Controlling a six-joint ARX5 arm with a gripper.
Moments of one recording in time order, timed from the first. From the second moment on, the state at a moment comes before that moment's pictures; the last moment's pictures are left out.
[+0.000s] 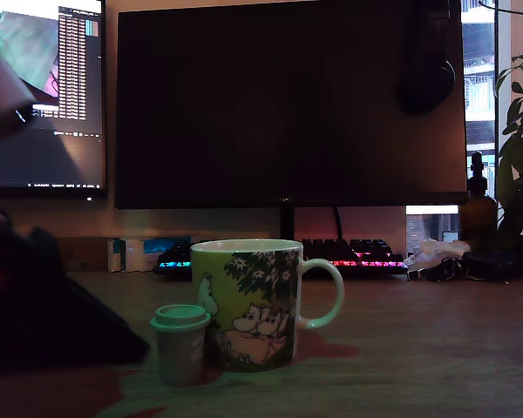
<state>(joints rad) -0.75 1.22 0.15 0.50 0.25 0.12</state>
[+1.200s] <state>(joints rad) -0.73 1.42 0.28 0.51 0.31 0.16</state>
